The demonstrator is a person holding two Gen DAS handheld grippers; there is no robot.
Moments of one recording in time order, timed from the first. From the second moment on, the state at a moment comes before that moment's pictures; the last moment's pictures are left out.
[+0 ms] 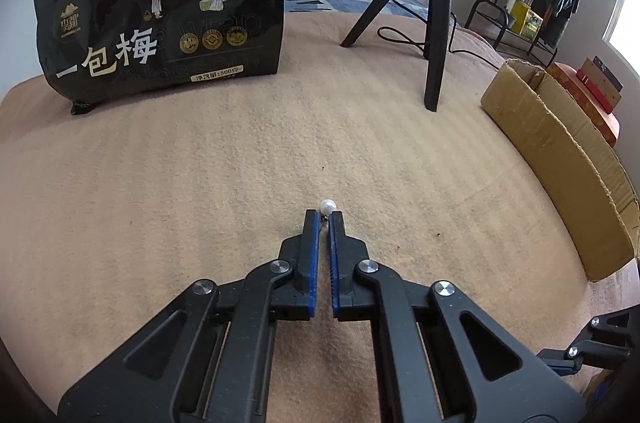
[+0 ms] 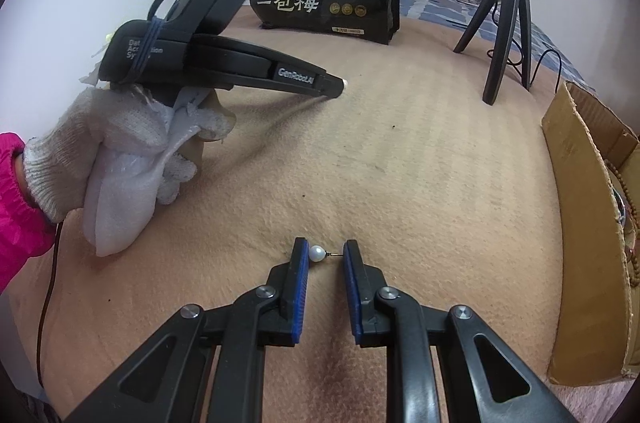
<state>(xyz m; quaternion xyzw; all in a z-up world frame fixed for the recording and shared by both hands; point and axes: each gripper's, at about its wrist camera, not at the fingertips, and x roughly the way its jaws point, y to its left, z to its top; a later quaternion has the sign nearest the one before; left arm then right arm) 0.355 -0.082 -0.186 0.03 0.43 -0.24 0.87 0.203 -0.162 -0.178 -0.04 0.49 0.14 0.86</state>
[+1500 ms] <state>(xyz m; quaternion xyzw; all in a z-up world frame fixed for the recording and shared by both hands) 0.329 -0.078 -0.162 0.05 0.41 -0.23 0.88 0.191 -0.182 -0.160 -0.02 0.49 0.14 0.86</state>
